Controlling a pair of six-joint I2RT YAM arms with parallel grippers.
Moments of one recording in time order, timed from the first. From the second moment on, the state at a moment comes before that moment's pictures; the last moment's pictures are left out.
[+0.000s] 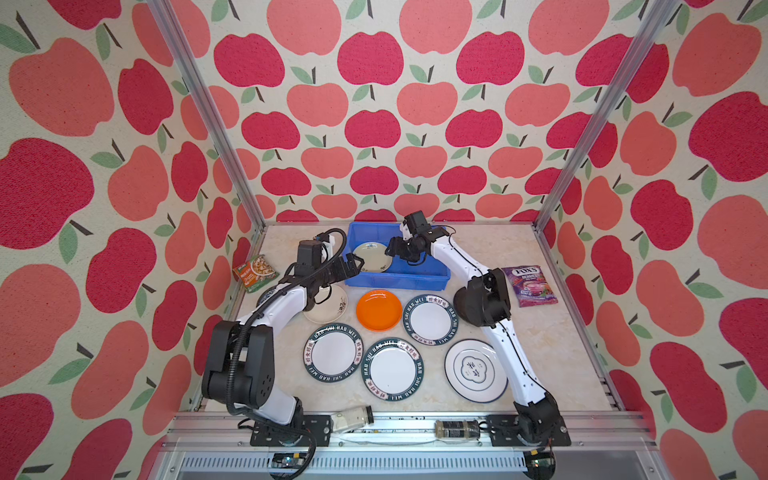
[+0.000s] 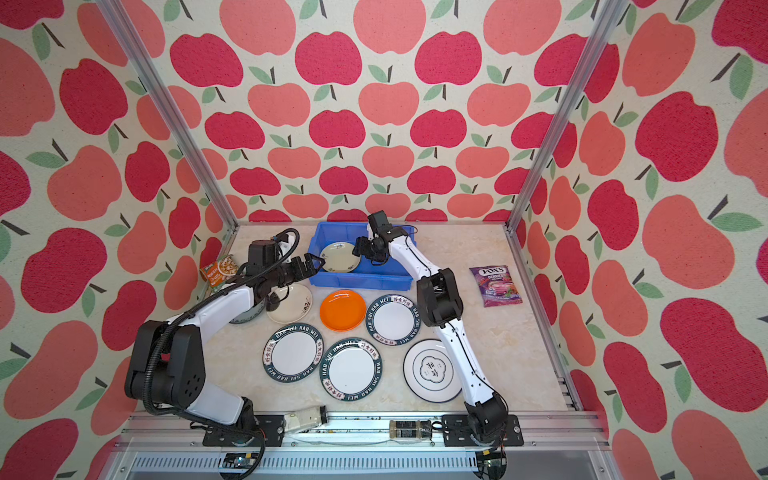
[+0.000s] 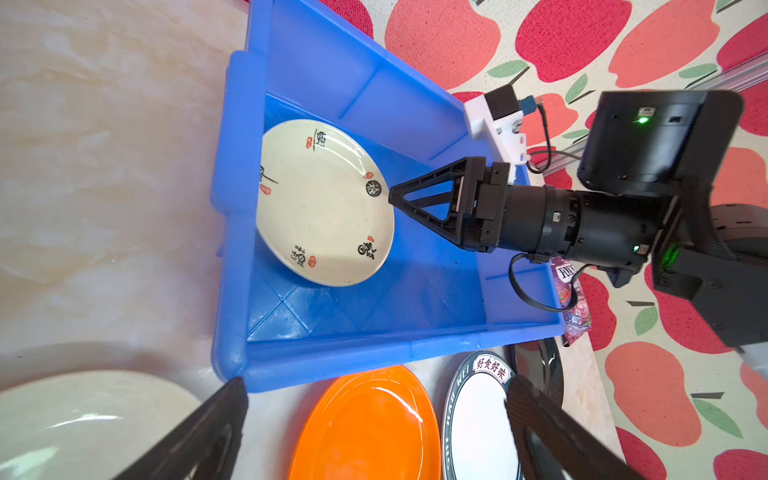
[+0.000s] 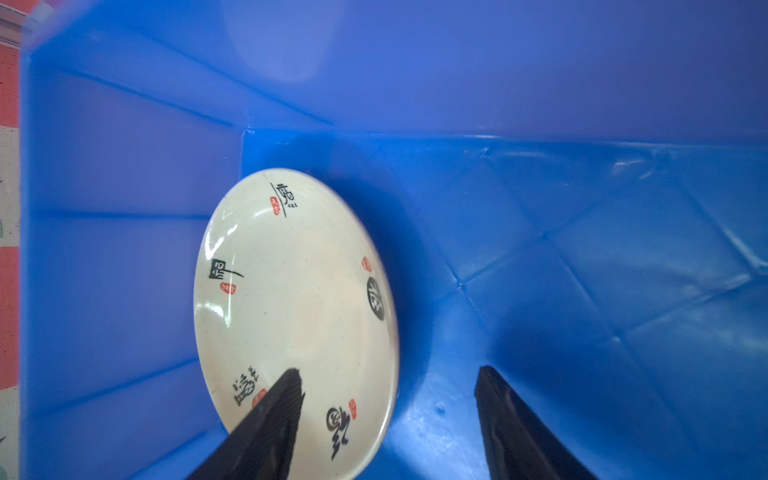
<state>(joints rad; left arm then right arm) -0.17 1.54 0.99 -0.07 0.42 -0.47 0.57 2.63 2.46 -0.74 -0.29 0.53</state>
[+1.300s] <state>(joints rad) -0.73 1.72 1.31 -0.59 0.56 -0.18 0.30 1.00 0.77 -0.76 -0.25 0.38</state>
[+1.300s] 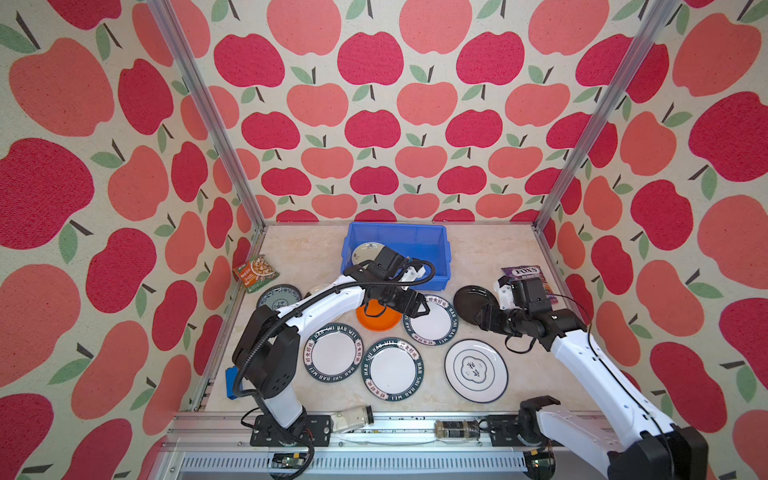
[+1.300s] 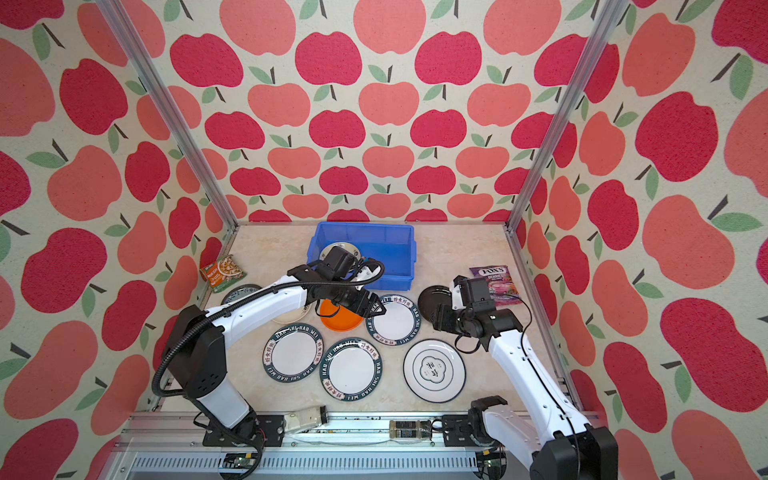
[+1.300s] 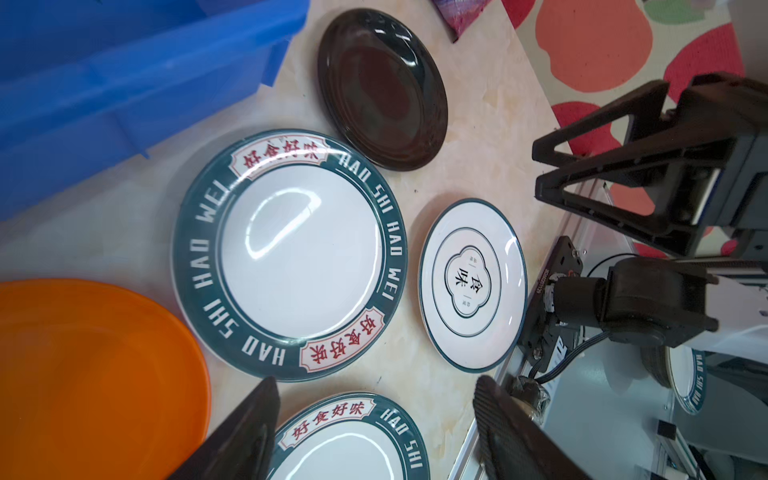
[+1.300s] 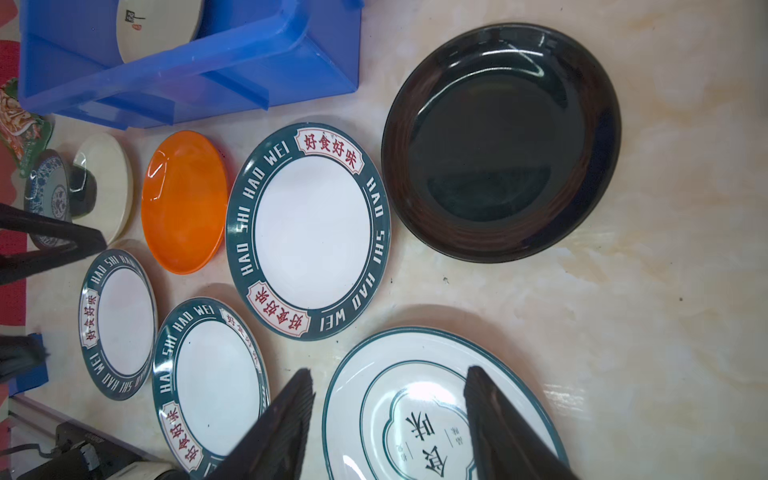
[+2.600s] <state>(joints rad) -0.94 2.08 1.38 -0.48 0.72 -0.43 0.26 0.87 0.59 -0.61 -0.37 0.47</state>
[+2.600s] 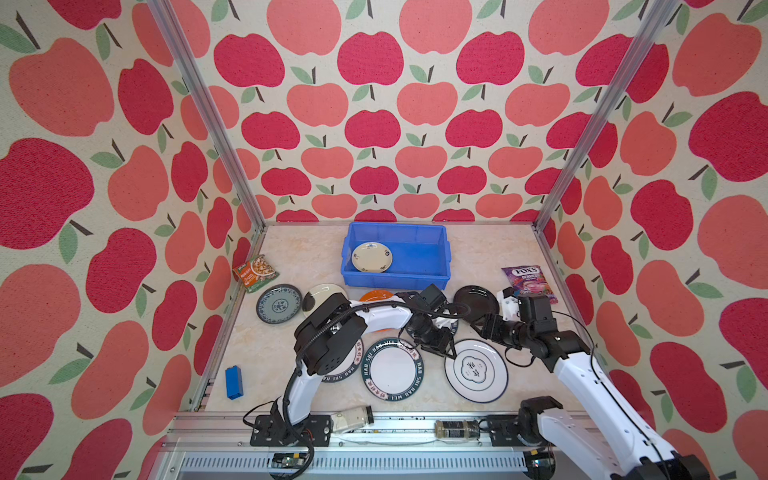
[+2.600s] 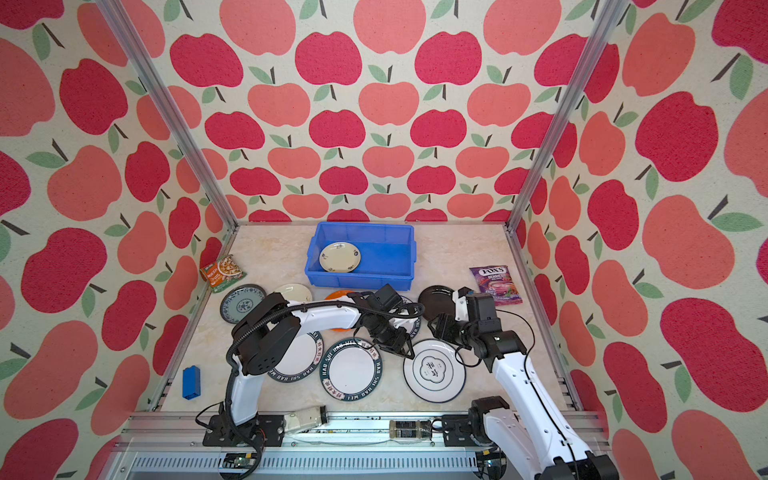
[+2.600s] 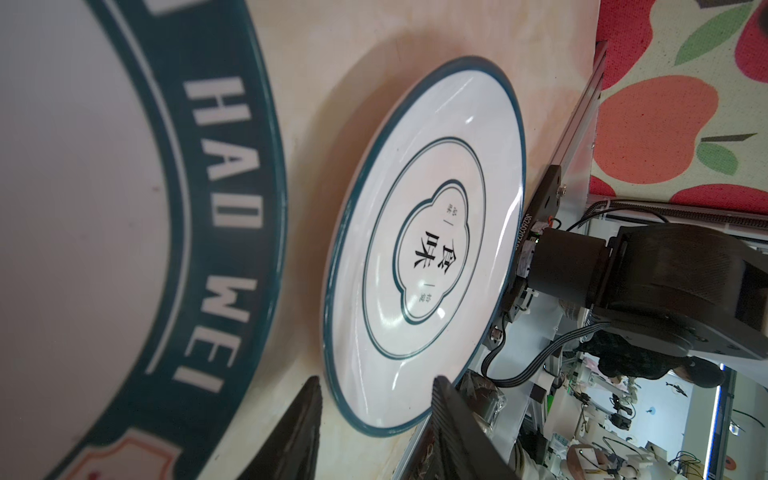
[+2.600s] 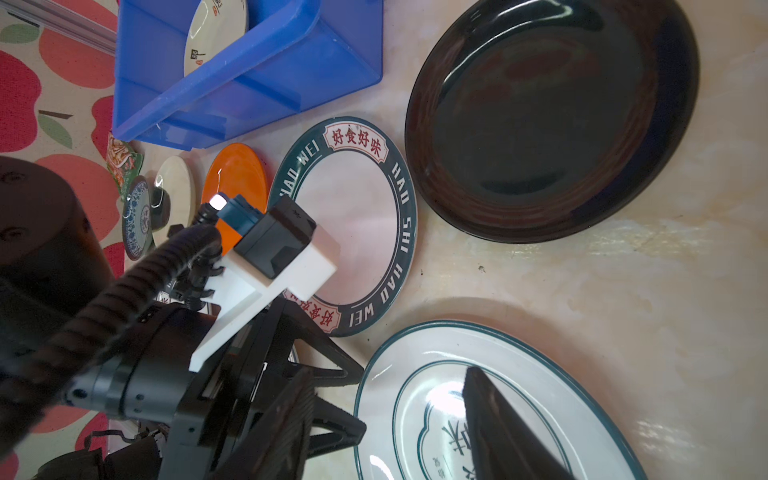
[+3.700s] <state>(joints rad) -0.98 2.18 1.53 -0.60 0.73 -0.41 0.18 0.85 0.57 -0.60 -0.40 0.46</state>
